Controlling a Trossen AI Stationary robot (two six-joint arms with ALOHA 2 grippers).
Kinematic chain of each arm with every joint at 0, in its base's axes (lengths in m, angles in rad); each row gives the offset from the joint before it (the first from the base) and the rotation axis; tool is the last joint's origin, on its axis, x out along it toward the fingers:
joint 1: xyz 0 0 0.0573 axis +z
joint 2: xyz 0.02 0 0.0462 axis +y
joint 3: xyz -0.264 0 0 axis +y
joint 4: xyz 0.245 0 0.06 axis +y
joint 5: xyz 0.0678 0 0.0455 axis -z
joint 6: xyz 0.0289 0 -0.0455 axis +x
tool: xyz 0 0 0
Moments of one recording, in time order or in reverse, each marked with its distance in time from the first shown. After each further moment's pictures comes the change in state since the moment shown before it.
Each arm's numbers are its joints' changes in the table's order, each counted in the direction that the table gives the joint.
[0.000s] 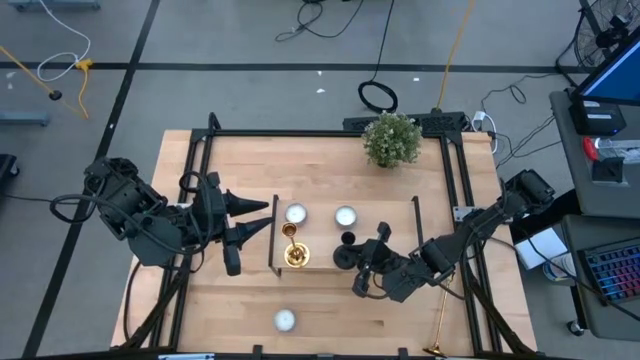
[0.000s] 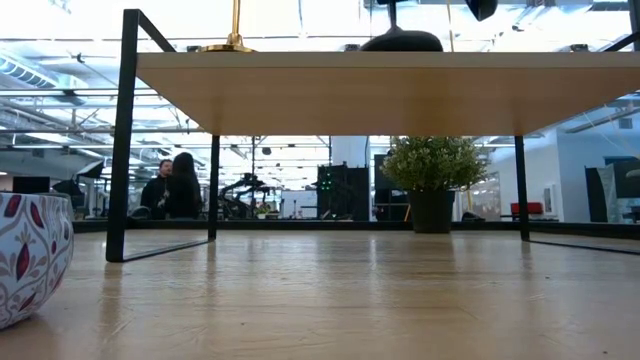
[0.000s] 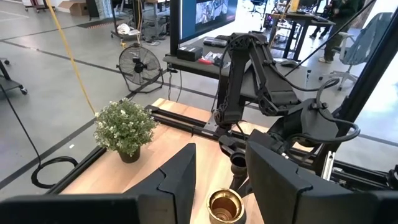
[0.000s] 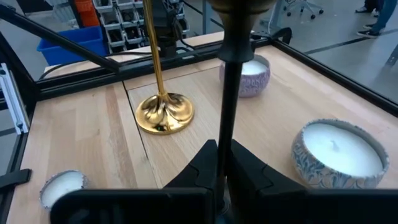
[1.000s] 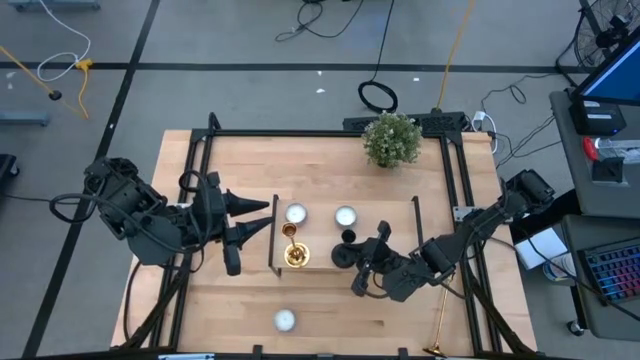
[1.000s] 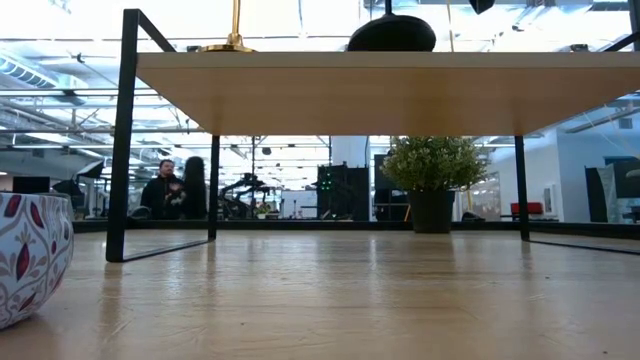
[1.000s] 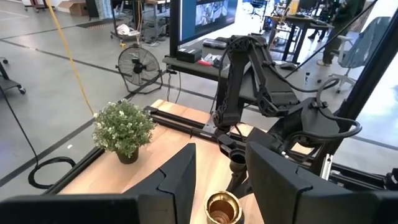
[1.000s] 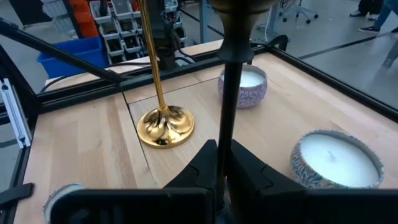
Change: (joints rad) left arm 0.000 0.000 0.000 -0.014 0.000 0.000; right arm 0.000 0.000 -0.025 -0.006 0.024 -0.007
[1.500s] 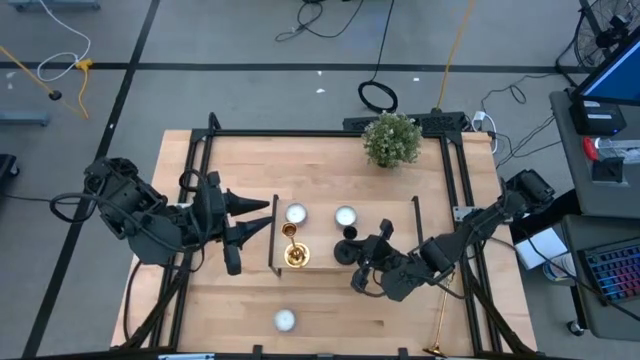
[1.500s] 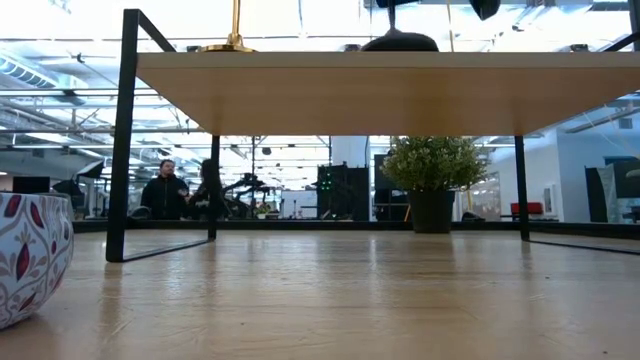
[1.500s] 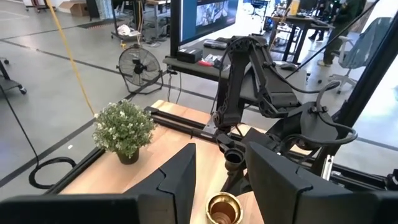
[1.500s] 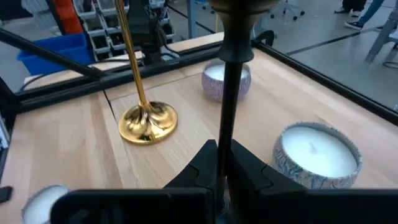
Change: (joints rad) left arm 0.001 0.000 0.000 -0.003 0.000 0.002; right arm -0.001 0.000 0.000 0.058 0.028 0.052
